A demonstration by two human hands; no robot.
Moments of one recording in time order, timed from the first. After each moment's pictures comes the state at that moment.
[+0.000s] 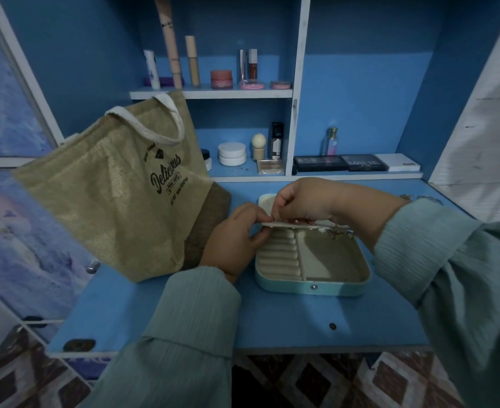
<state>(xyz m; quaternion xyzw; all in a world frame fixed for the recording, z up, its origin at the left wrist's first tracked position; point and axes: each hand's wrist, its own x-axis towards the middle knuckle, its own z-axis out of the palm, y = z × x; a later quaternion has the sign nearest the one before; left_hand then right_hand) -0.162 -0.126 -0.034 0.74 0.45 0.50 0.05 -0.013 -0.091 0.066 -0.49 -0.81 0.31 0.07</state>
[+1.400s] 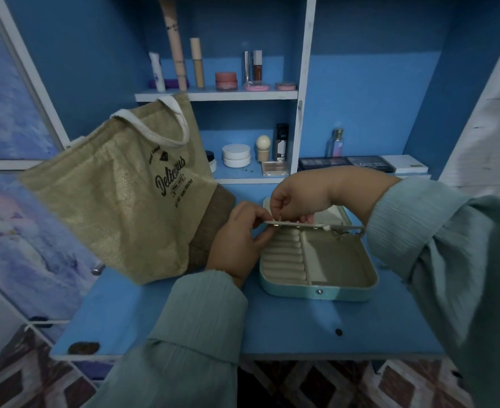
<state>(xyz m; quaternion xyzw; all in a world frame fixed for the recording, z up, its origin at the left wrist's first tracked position) -0.158 -0.128 -0.033 0.70 0.49 0.52 0.07 -0.026 -0.077 0.084 -0.42 -0.88 0.20 -0.08</state>
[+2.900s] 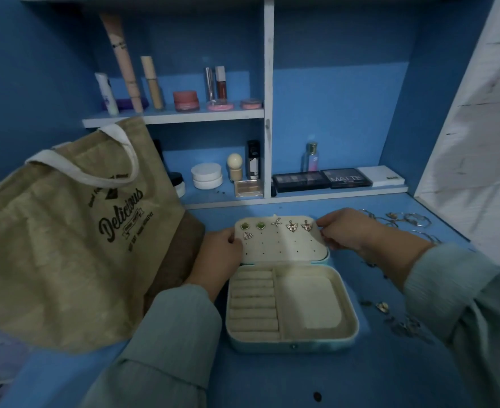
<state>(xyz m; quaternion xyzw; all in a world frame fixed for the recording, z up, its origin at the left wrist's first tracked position) -0.148 -0.054 -0.027 0.60 0.66 0.37 0.24 0.074 -0.020 0.019 -0.66 -0.62 0.38 0.22</state>
